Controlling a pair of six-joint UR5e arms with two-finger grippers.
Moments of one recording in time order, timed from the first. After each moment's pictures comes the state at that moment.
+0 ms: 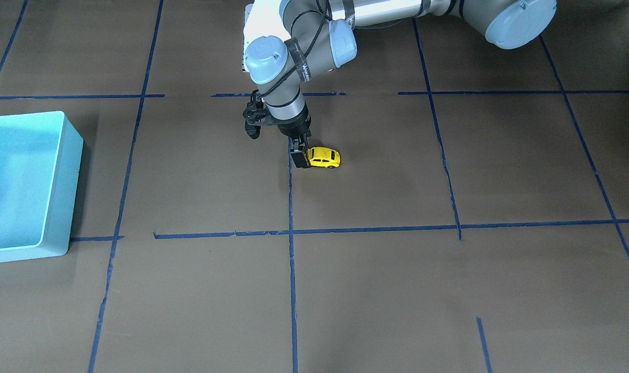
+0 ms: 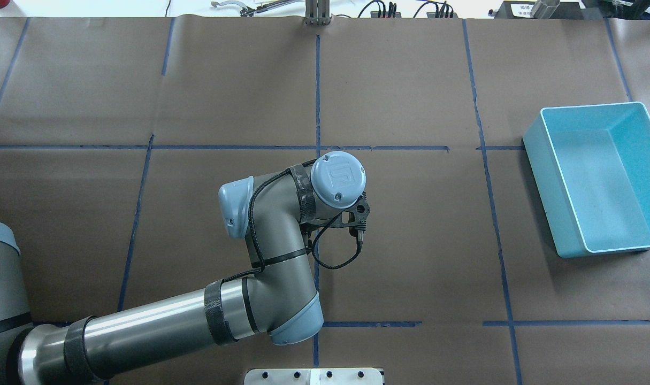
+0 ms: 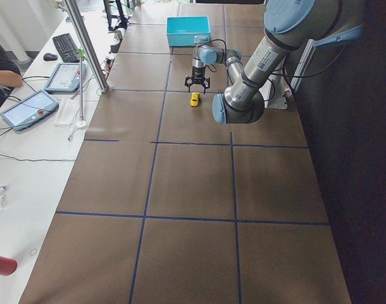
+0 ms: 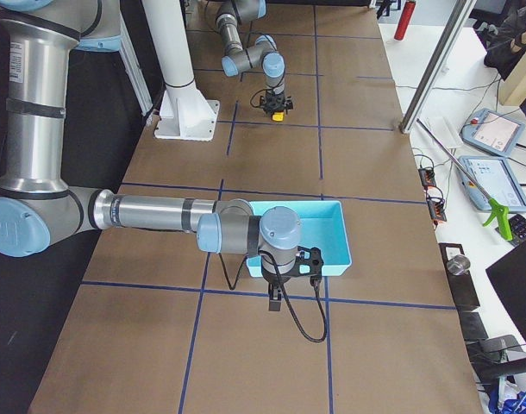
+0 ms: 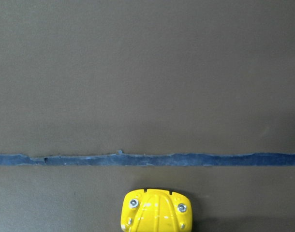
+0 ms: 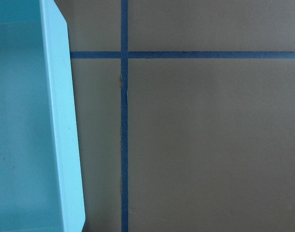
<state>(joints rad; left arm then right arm) -0.40 -2.52 -1.39 -1.35 -1.70 0.36 1.59 -1.72 1.71 -1.56 2.31 0.00</state>
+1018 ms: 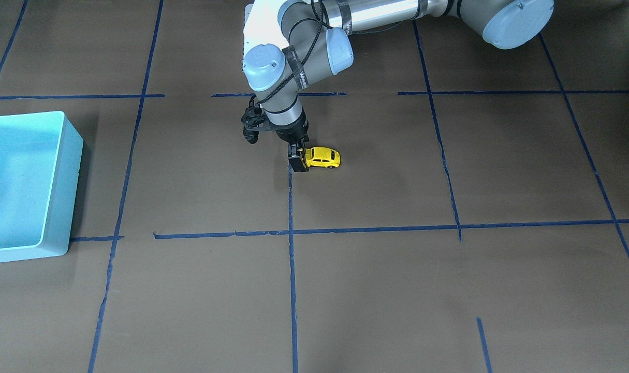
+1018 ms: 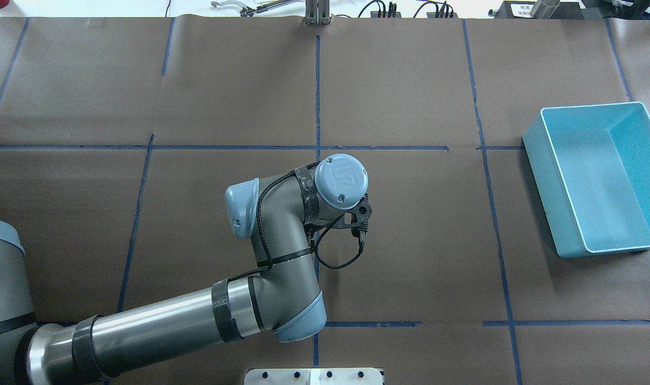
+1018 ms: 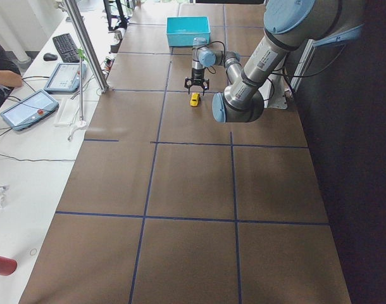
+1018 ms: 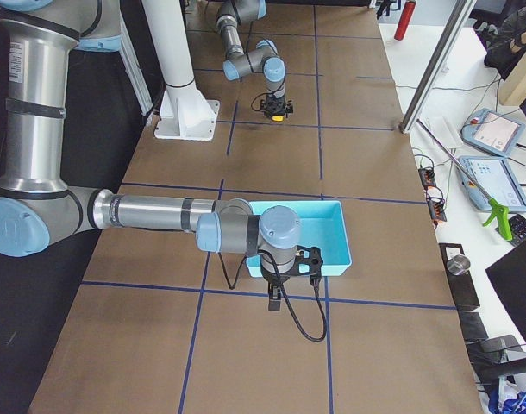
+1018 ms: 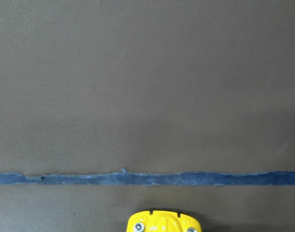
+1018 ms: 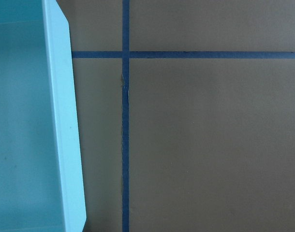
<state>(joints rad) -0.40 -2.52 -1.35 -1.38 -1.71 0.37 1.59 -1.72 1.71 -1.56 2.31 0.00</state>
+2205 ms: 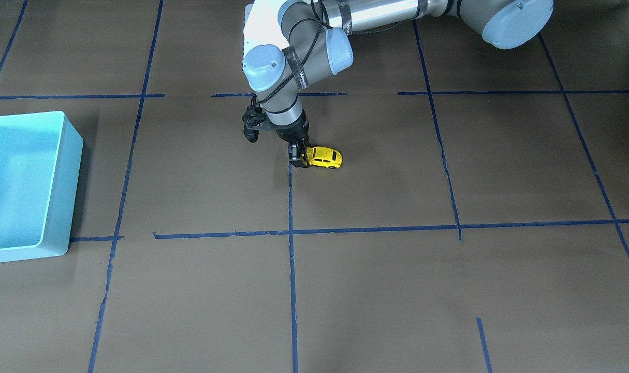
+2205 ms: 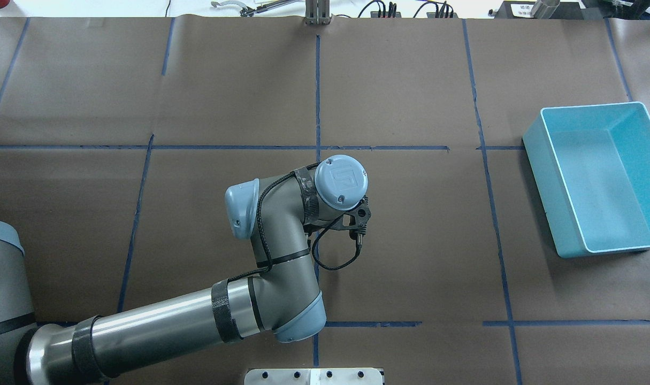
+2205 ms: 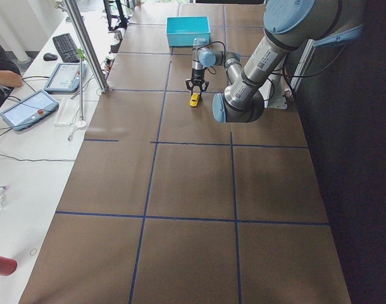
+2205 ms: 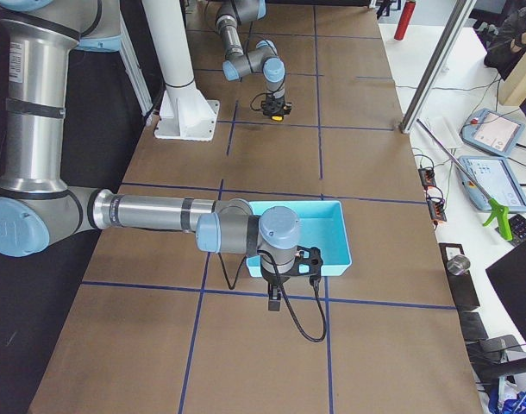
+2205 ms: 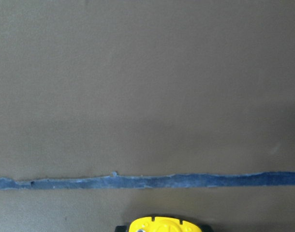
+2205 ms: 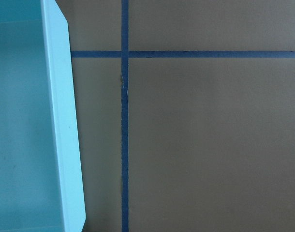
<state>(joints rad) -0.40 -2.52 -1.35 -1.38 -1.70 0.43 1.59 -1.72 1.71 -1.56 2.31 0.00</state>
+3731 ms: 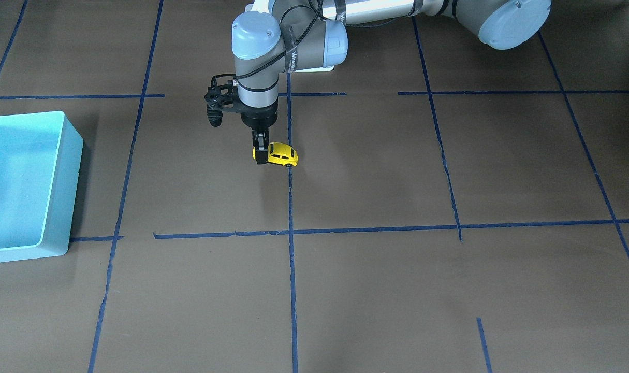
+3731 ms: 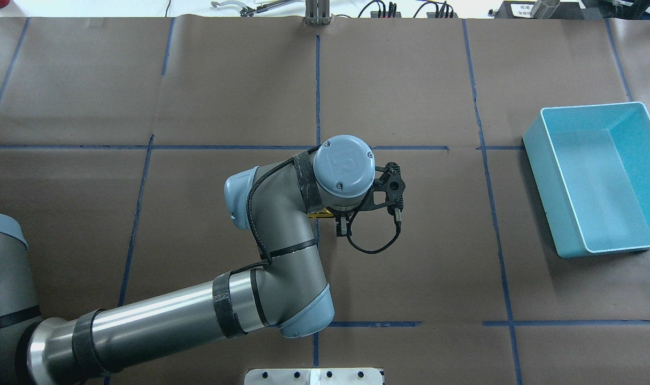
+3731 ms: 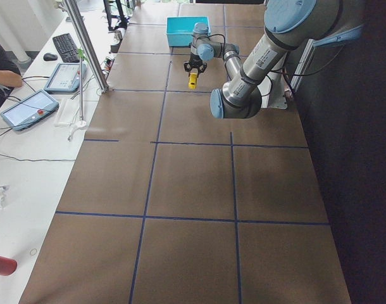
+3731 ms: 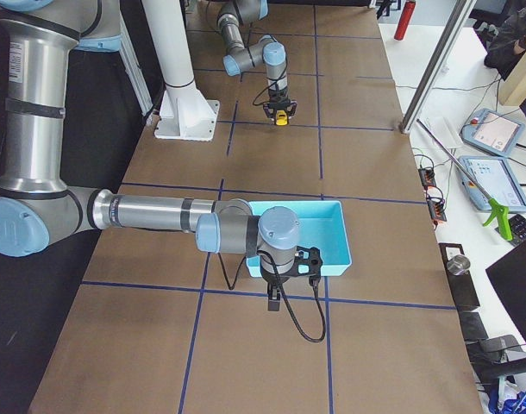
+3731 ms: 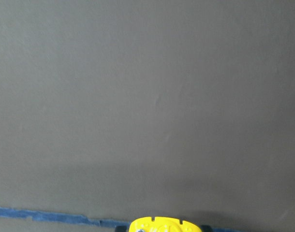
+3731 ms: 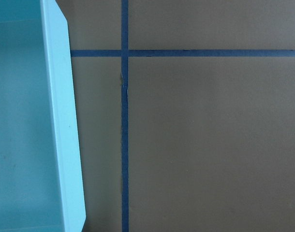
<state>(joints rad) -0.42 -2.58 -1.35 -1.66 -1.76 0.19 1.59 -1.73 1.71 -1.56 2.31 0.00</state>
